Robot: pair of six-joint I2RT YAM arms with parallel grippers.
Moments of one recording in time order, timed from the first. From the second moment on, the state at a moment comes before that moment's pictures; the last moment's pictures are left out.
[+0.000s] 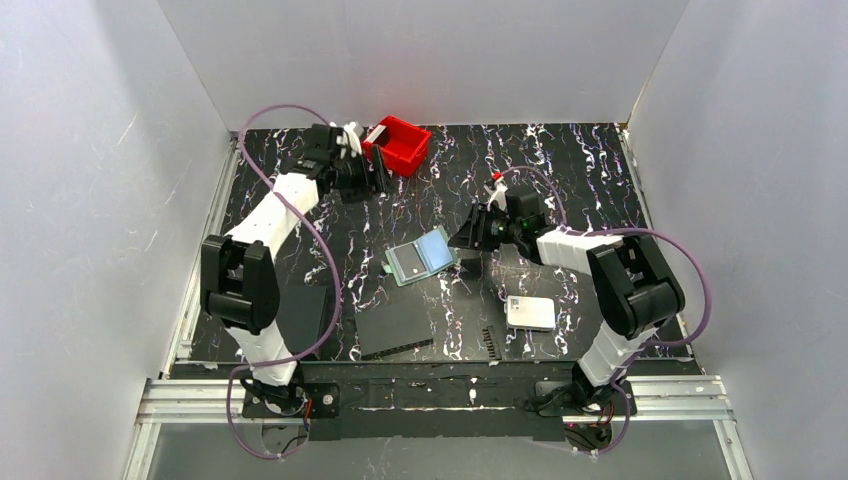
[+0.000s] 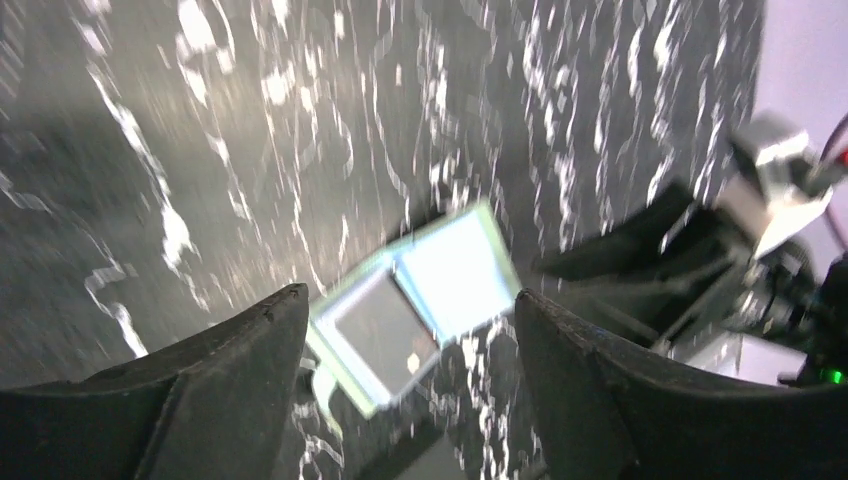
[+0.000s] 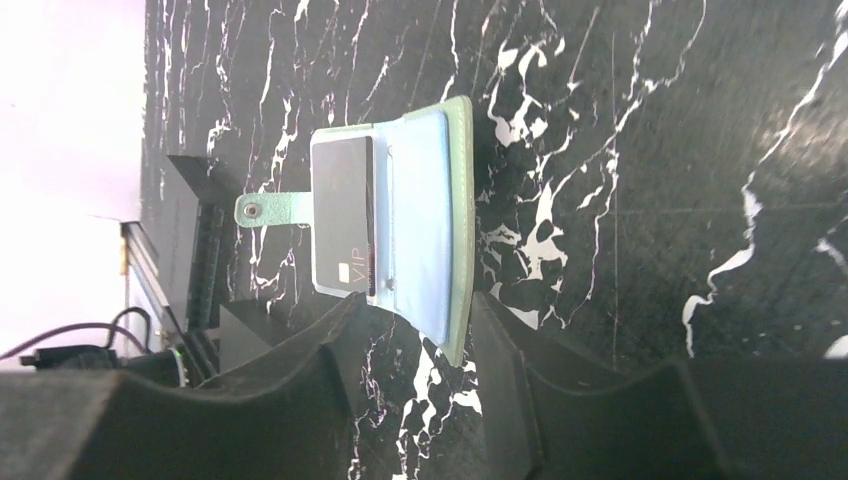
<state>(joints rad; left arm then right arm) -0.27 1.76 1.41 -0.53 0.42 -0.44 0.43 1.72 0.83 0.27 -0.56 0.61</state>
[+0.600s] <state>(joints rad) -0.15 2.12 1.94 -0.55 0.33 -0.56 0.44 1.91 1.25 0.09 -0.34 0.67</state>
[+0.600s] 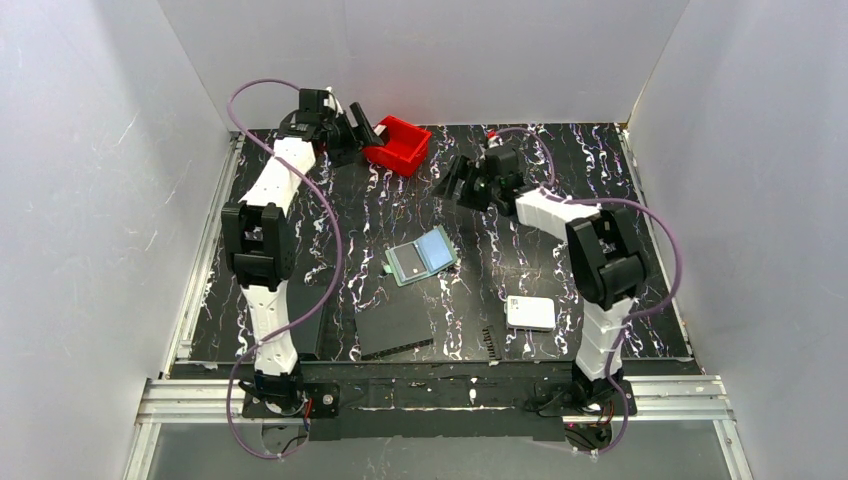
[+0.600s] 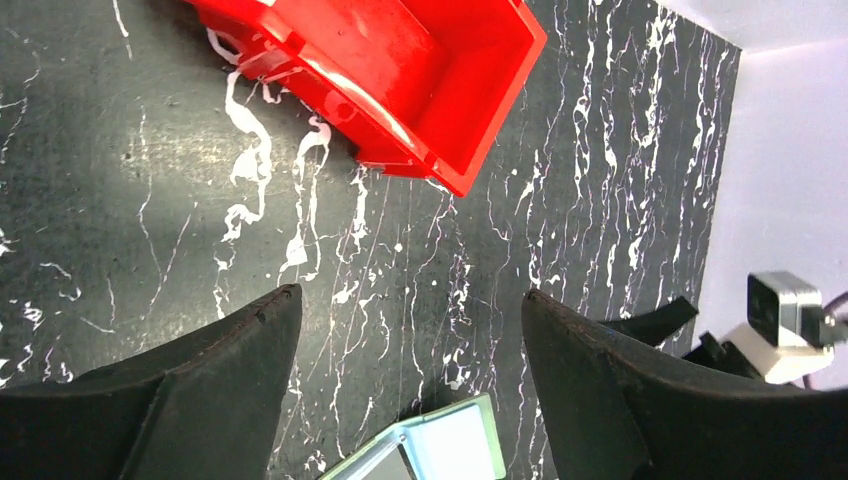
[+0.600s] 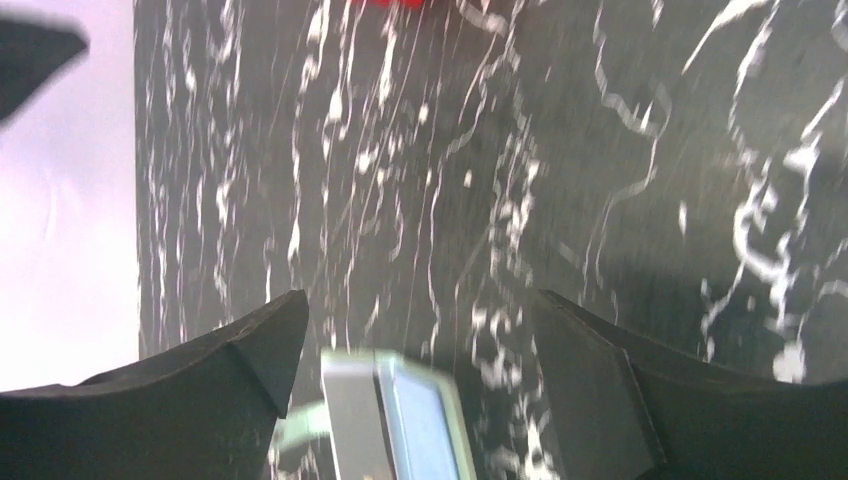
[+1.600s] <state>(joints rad) -0.23 1.42 1.06 -0.53 0.42 -0.60 0.62 2.54 2.20 -0.15 0.29 0.77</state>
